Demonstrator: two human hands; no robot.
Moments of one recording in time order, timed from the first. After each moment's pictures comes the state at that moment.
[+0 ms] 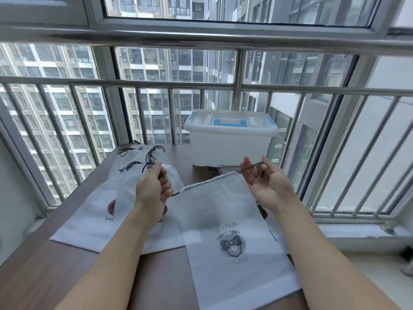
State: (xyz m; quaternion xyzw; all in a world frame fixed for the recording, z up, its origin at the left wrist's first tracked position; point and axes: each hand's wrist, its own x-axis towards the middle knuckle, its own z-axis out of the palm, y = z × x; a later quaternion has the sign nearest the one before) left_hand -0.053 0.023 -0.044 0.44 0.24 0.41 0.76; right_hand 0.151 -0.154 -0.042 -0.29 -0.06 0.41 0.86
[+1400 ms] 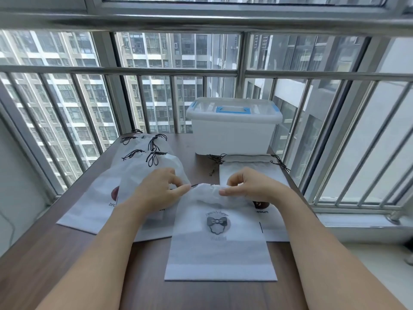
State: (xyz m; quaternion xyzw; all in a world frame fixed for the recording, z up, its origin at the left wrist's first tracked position) left_hand -0.075 0.031 -0.056 0.93 0.22 0.19 0.23; right_hand 0.123 -0.157 -0.041 -0.78 -0.51 0.25 0.28
